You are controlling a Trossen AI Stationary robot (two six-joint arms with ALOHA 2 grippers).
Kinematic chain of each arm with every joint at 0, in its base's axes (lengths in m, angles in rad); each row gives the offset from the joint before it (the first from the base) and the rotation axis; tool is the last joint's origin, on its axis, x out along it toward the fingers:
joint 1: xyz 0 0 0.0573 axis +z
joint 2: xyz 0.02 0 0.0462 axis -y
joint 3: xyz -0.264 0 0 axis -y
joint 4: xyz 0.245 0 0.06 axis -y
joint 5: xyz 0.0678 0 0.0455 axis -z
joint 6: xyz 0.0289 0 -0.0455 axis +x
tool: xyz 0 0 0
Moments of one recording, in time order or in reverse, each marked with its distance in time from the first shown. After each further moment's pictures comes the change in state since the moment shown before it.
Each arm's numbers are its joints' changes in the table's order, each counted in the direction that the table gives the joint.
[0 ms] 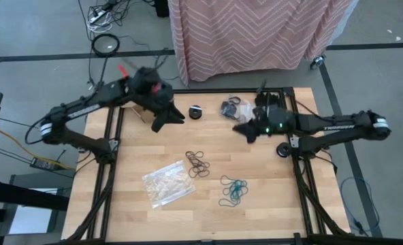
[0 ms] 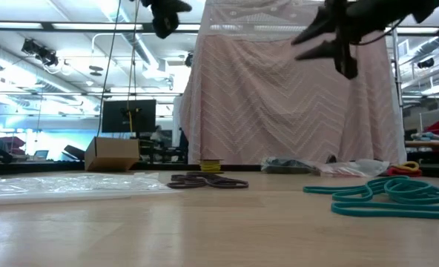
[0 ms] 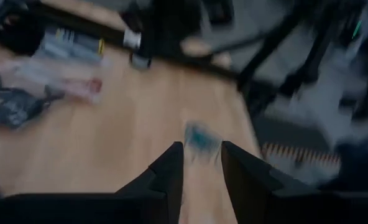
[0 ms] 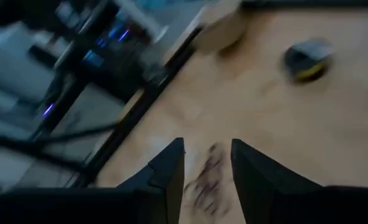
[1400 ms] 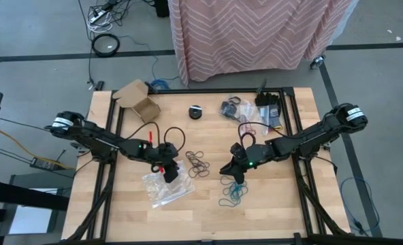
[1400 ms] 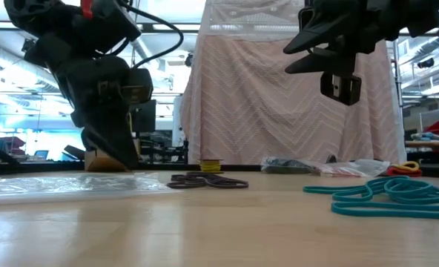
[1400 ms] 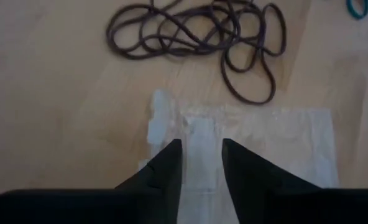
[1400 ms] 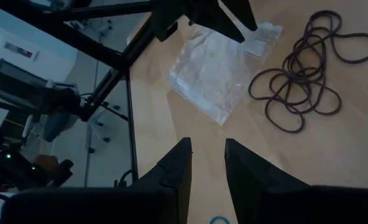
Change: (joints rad) left arm -0.576 -0.189 -0.740 0.585 -0.687 -0.558; right arm 0.326 -0.432 0.000 0.326 -0.078 0.099
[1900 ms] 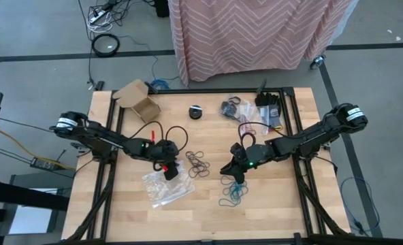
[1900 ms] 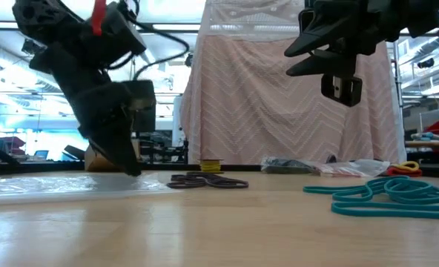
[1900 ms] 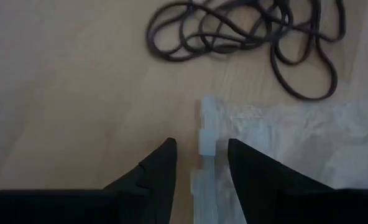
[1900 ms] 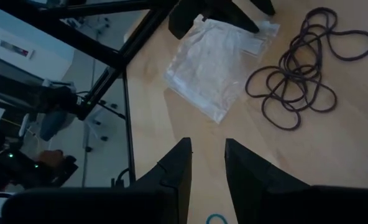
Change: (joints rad) left arm 0.032 -0.057 0.000 -0.016 -0.054 0.130; right arm -0.001 0.000 0.000 -0.016 0.000 0.000
